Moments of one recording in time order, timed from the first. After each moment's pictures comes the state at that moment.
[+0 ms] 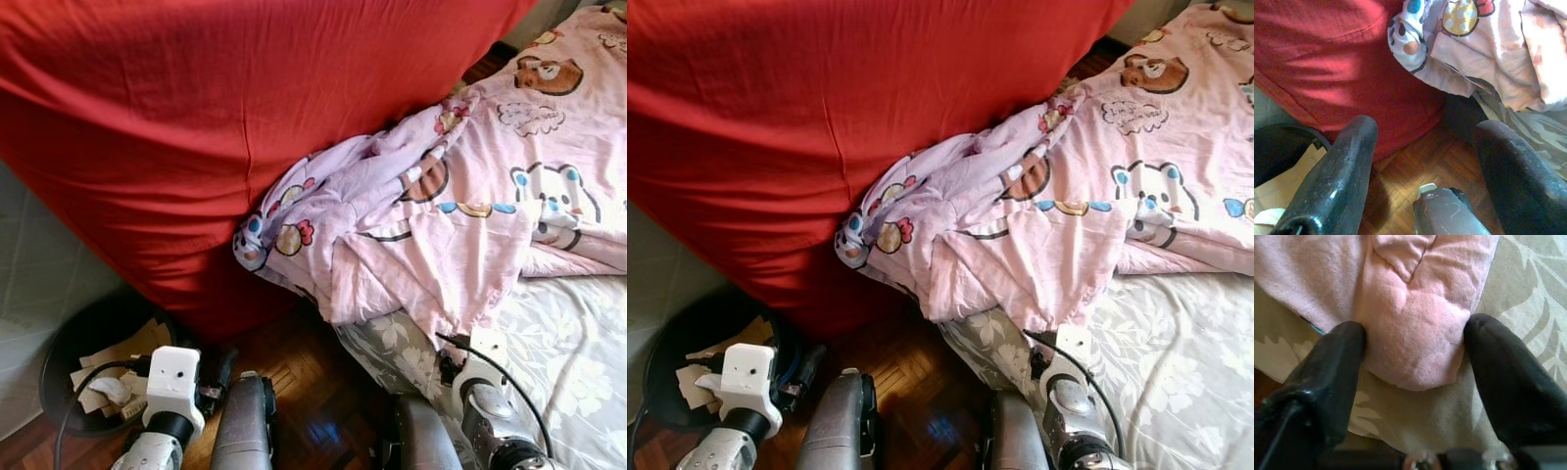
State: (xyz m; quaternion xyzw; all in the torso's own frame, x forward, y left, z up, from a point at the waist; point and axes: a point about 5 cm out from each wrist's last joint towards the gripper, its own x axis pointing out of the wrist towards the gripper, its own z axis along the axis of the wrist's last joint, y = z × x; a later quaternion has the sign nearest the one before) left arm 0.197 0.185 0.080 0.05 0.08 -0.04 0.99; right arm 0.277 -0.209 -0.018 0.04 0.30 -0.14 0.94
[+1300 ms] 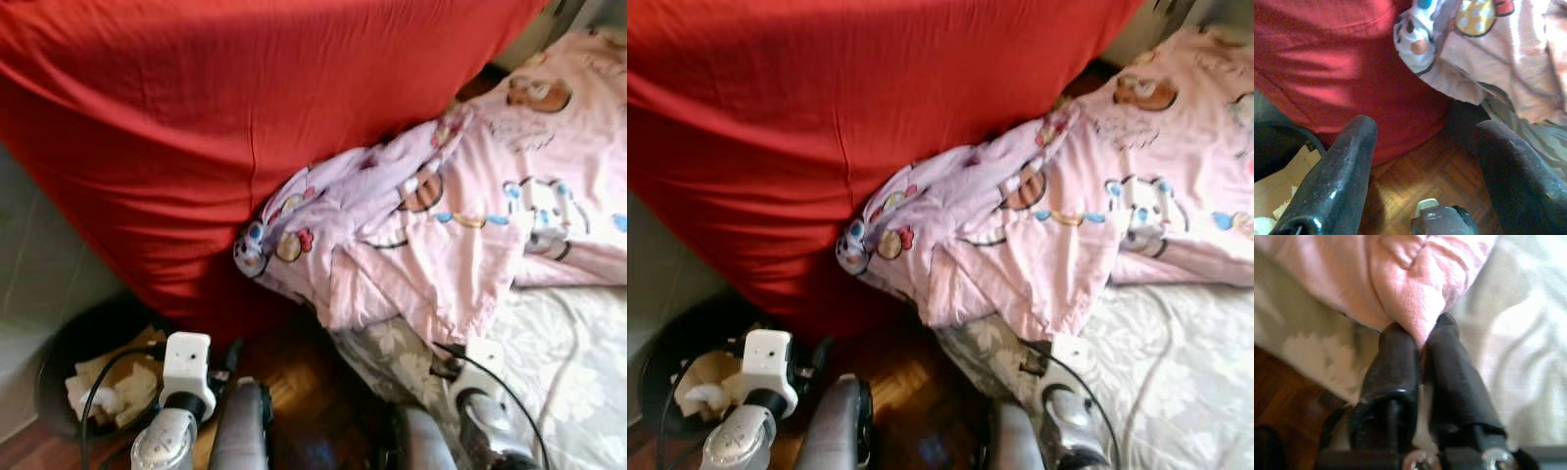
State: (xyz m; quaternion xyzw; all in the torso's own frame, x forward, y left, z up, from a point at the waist) left arm 0.234 0.187 0.050 0.04 0.10 -0.01 0.99; right arm 0.265 -0.206 -0.027 0.06 0.30 -0.13 0.94
